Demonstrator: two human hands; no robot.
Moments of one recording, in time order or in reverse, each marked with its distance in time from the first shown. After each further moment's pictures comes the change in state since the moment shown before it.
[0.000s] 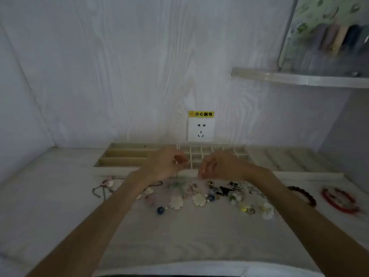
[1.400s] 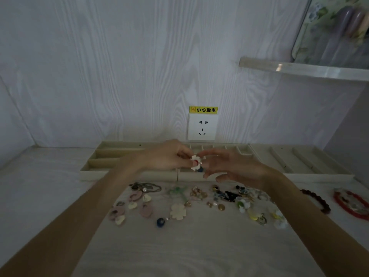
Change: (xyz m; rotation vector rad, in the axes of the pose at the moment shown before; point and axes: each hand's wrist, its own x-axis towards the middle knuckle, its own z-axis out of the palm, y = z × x) left_hand 0.028 0.003 -0.025 -0.253 -0.375 0.100; right_hand 0.007 0.009 -0.001 0.681 -0.059 0.213
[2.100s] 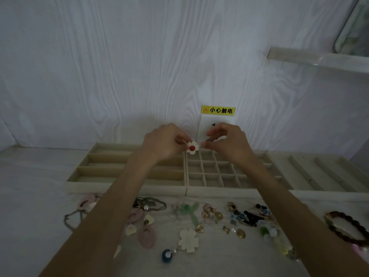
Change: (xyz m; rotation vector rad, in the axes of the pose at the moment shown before) left_hand 0.047 -0.048 -0.025 0.231 0.418 -0.177; right_hand 0.098 -0.012 -0.006 -0.392 0.699 -0.242
